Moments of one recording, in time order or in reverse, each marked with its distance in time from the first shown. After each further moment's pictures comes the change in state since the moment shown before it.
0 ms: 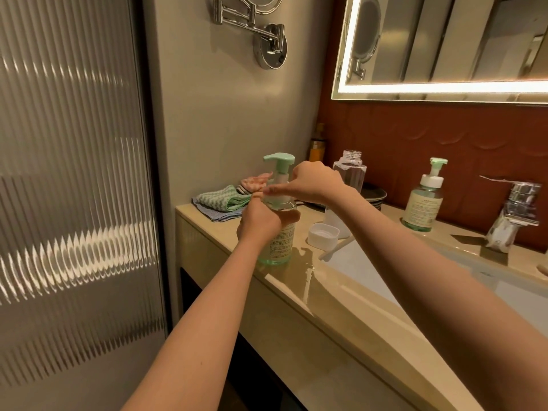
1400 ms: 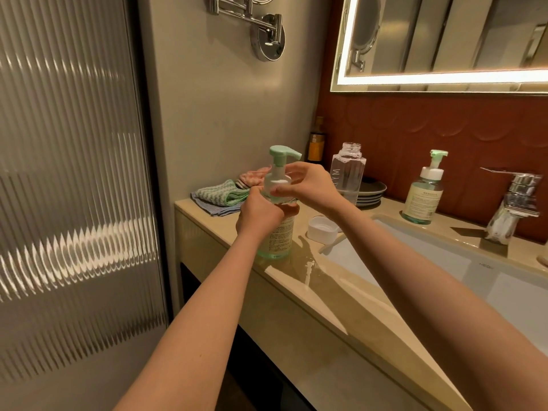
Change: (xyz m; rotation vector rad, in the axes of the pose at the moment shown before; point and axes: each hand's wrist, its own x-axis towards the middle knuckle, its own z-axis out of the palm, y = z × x) left_hand 0.000 0.000 0.000 0.043 0.010 0.029; right_hand -0.020 0.009 0.026 0.703 0.147 -0.084
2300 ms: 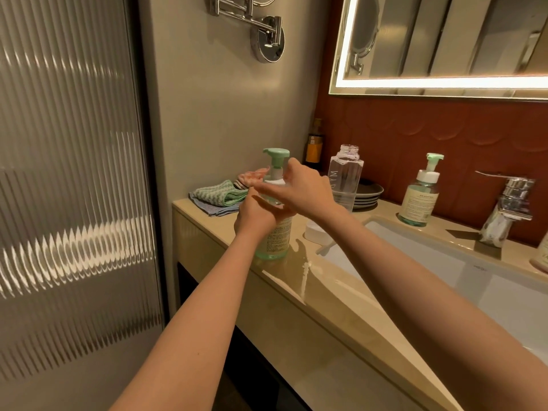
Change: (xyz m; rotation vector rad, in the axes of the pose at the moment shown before) left_hand -0.003 0.002 -0.001 -0.018 -0.028 0.032; right_hand -0.002 -0.014 0.012 -0.585 0.125 -0.072
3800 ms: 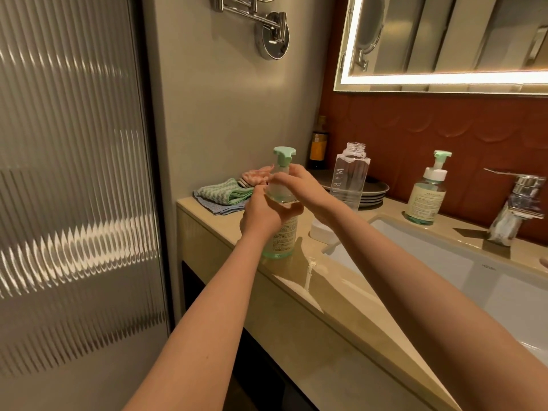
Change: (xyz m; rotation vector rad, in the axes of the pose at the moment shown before) left_hand -0.005 0.004 -0.002 0.051 0.021 -0.019; right_hand 0.006 0.003 0.012 0.792 -0.275 0.237
